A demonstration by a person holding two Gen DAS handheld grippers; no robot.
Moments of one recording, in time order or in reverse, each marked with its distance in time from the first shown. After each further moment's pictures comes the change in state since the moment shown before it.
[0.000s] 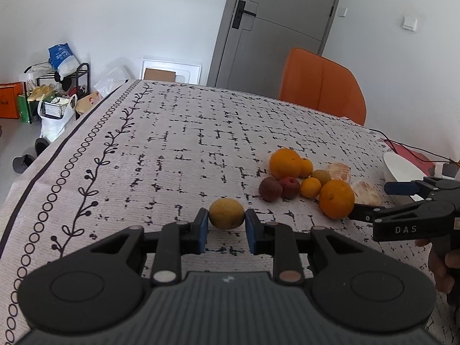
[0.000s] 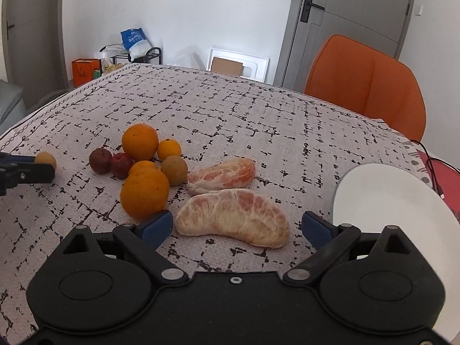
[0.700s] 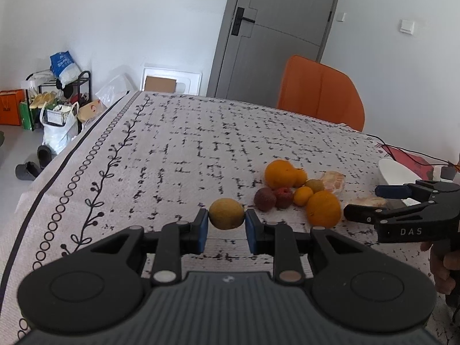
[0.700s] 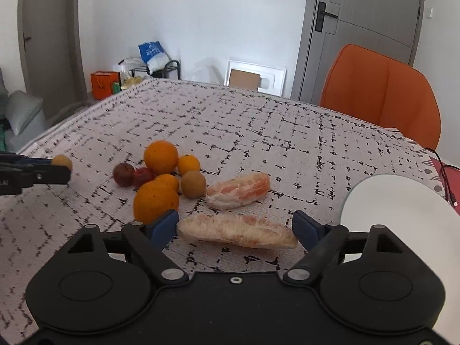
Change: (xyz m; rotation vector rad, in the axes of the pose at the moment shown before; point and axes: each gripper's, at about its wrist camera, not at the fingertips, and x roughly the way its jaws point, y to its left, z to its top) left arm -0.016 -0.008 0.008 0.018 -0.032 0.001; right arm -0.018 -0.006 0.002 0.005 -0.059 0.099
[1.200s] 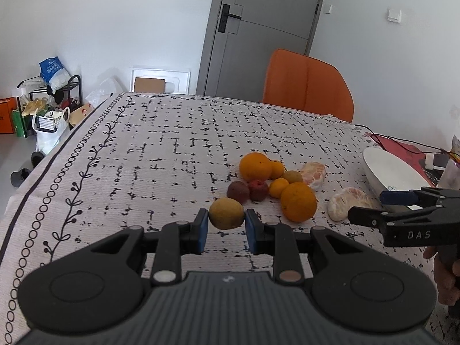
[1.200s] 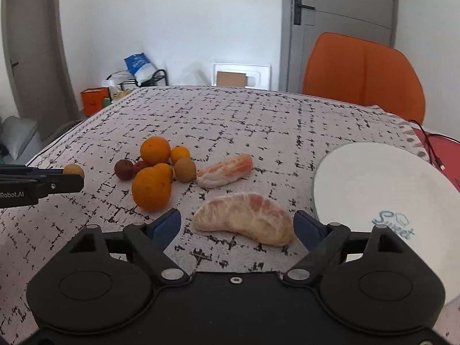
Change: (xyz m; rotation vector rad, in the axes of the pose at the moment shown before) left arm 0.002 -0.024 -0.006 0.045 0.019 -0.019; right arm -0.025 -0.010 -0.024 0.123 -0.007 -0.023
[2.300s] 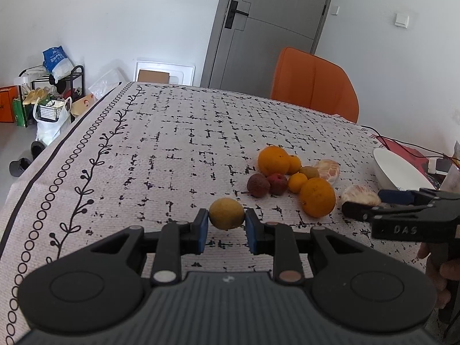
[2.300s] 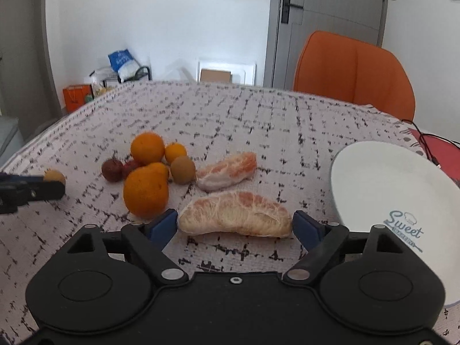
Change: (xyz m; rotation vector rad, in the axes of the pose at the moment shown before) left arm 0.005 0.024 -0.005 -0.040 0.015 -0.005; right arm 0.022 0.022 0.003 0.002 -0.003 -0.083
